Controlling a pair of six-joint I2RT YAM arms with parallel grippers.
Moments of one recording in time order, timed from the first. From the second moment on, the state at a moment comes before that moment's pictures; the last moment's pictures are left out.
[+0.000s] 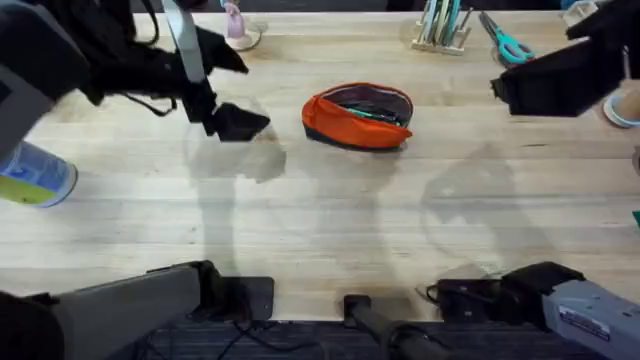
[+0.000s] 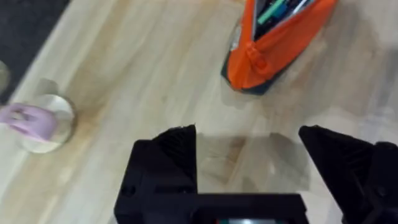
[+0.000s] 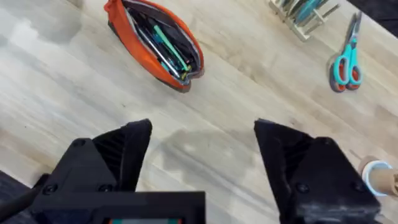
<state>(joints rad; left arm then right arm) 0.19 1.41 1.08 -0.85 0.76 1.21 0.27 1.11 1.62 -1.38 -0.07 -0.29</state>
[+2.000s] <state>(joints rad) 0.32 1.41 0.96 -0.81 0.82 1.25 0.46 1.60 1.62 -1.19 -0.57 0.31</state>
